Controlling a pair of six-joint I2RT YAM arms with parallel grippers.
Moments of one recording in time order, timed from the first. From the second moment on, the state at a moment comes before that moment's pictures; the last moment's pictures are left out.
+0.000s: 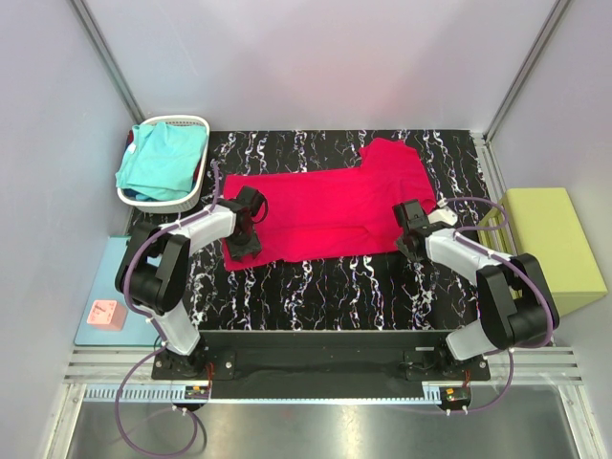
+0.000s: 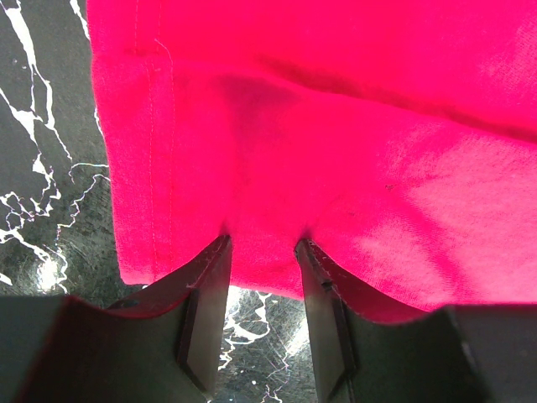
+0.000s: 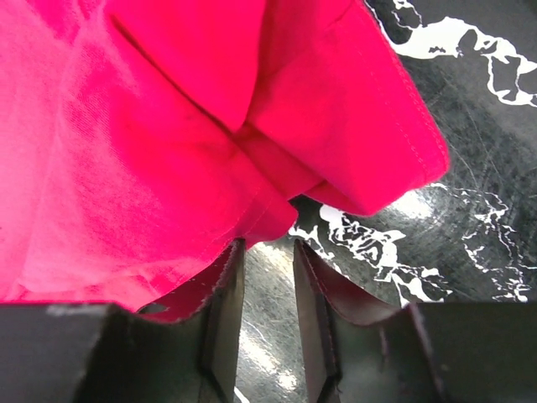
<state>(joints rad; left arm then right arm) -0.39 1.72 1.05 -0.69 -0.21 -0.76 0.33 1.48 0.78 -0.40 0.46 1.08</state>
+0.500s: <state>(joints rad) -0.39 1.72 1.05 -0.69 -0.21 -0.76 0.33 1.52 0.76 -0.33 0.46 1.08</state>
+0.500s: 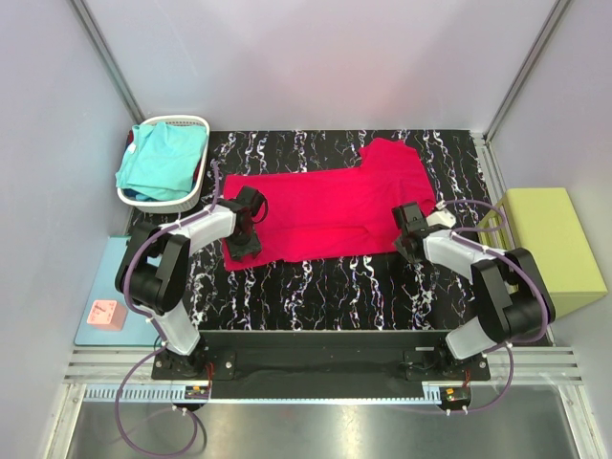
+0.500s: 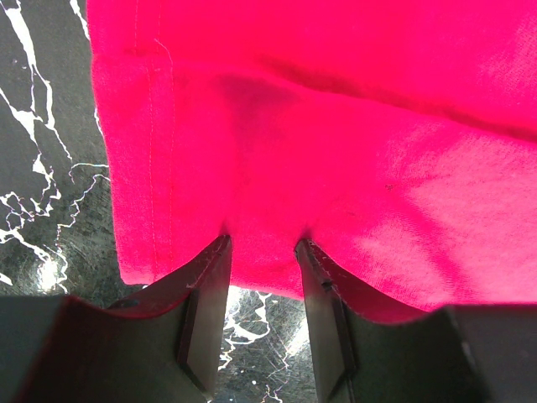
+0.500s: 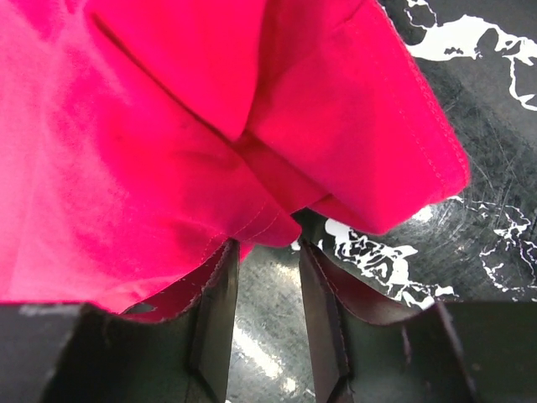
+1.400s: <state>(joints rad) -0.40 1.72 1.05 -0.70 -0.21 -0.75 0.33 1.39 0.69 -0.30 0.46 1.08</state>
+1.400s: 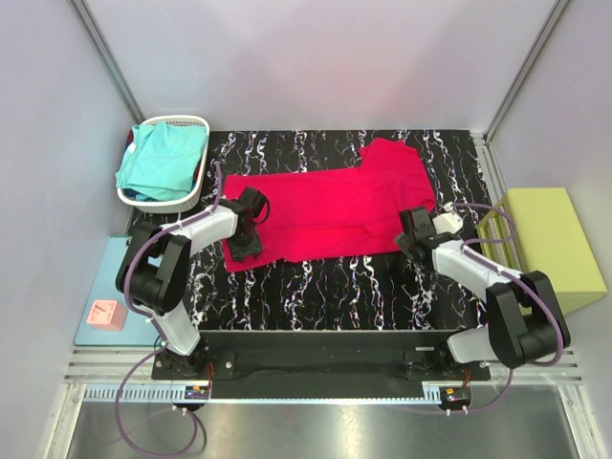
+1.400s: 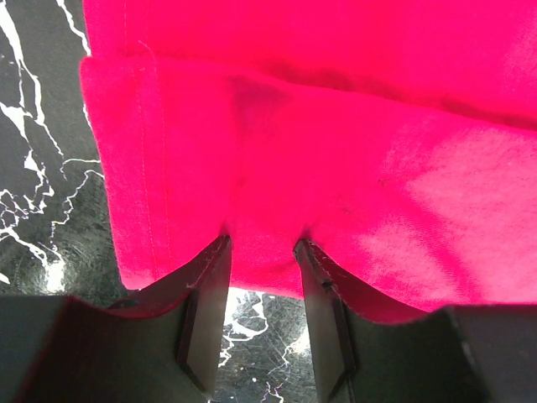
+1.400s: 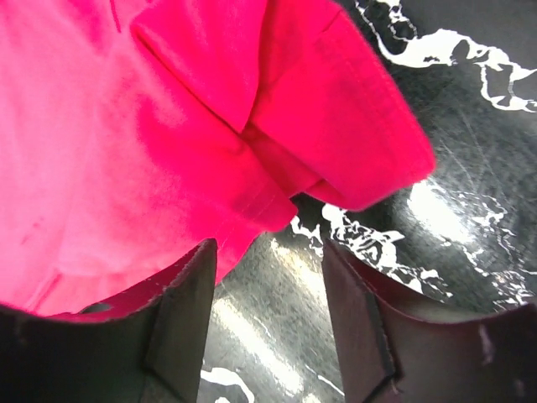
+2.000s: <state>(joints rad) -0.42 1.72 1.05 -0.70 -0.21 -0.75 0.31 1.41 0.67 -0.29 0.51 1.05</state>
